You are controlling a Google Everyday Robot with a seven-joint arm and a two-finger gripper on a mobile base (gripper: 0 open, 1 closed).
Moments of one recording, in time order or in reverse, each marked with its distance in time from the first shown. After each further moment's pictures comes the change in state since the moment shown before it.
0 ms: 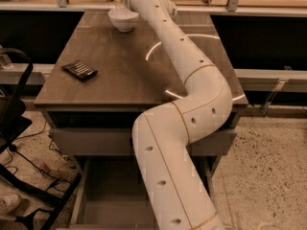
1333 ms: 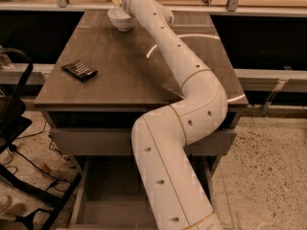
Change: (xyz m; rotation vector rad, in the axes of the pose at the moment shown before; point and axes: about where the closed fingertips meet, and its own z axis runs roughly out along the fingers) arm 0.020 -0.001 0.012 0.011 -0.026 0.027
